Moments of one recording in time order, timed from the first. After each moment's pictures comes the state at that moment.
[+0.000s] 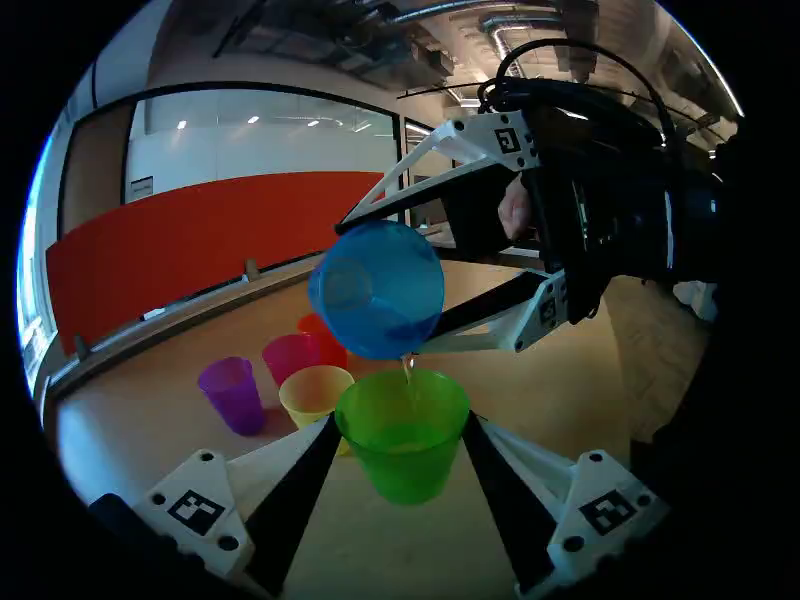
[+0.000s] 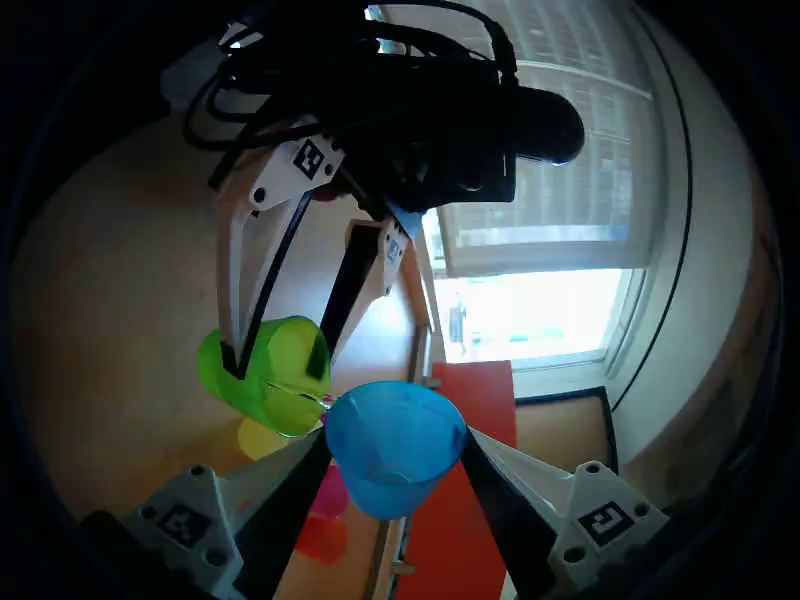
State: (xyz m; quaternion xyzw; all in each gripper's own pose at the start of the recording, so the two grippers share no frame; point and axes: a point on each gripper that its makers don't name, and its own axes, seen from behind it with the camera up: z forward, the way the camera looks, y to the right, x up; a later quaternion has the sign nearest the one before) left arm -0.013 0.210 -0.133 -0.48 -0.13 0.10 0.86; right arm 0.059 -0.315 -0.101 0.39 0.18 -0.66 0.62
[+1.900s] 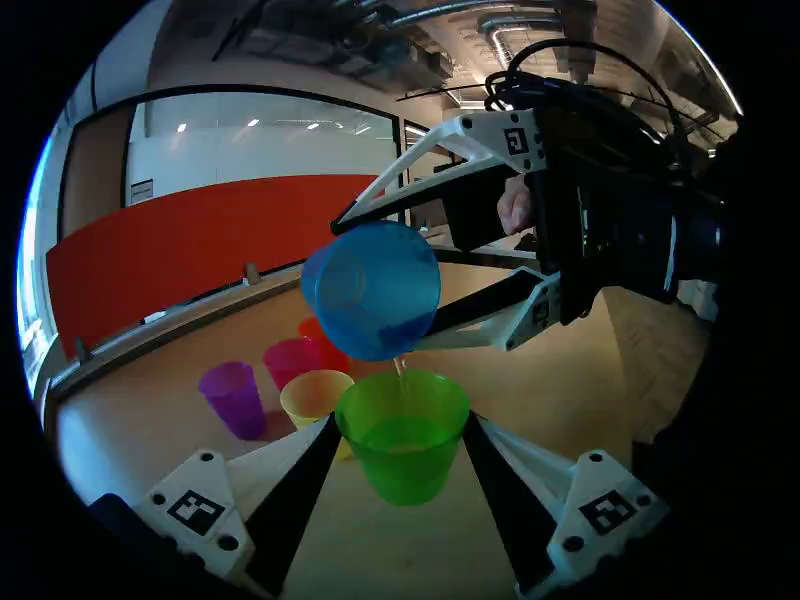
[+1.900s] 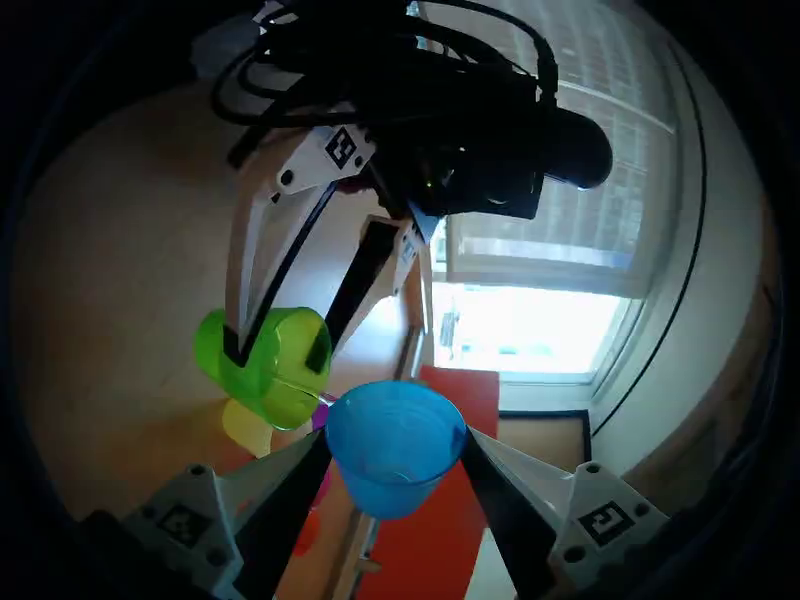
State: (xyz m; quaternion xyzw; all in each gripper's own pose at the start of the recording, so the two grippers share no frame) left arm -0.010 0.211 -0.132 -0.48 -0.12 0.10 0.87; right arm 0.063 -0.320 -0.091 0.37 0.20 -0.70 0.58
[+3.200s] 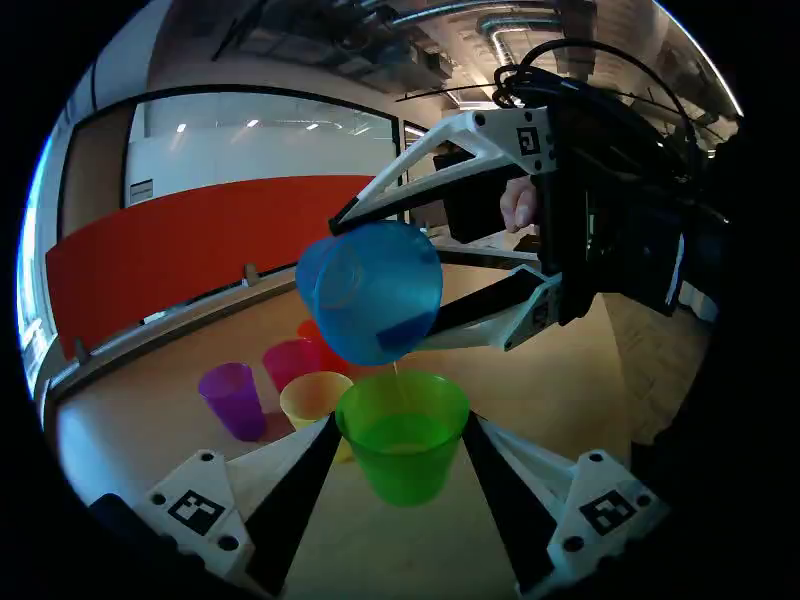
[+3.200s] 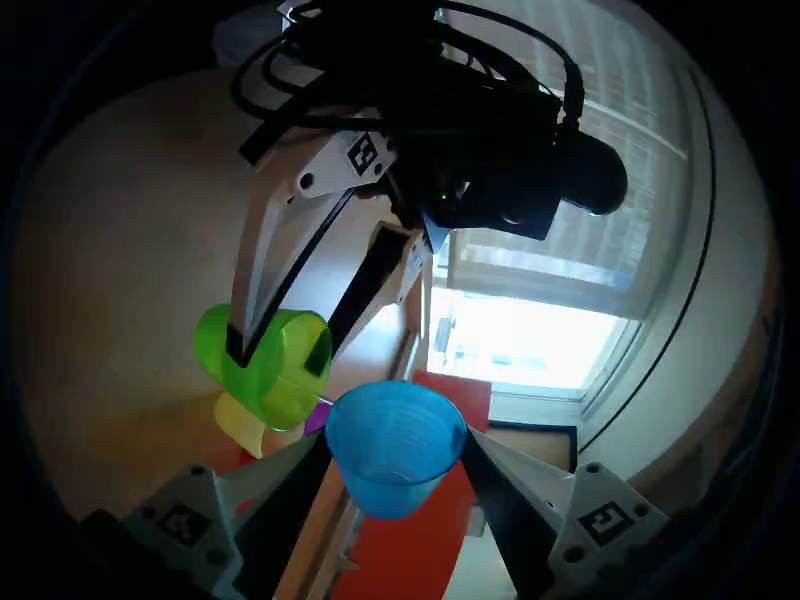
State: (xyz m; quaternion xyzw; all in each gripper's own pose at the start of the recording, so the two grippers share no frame) left arm -0.009 0.213 -0.132 -0.48 -0.12 0.10 0.86; right arm 0.070 -0.316 -0.058 0.35 0.22 -0.72 0.55
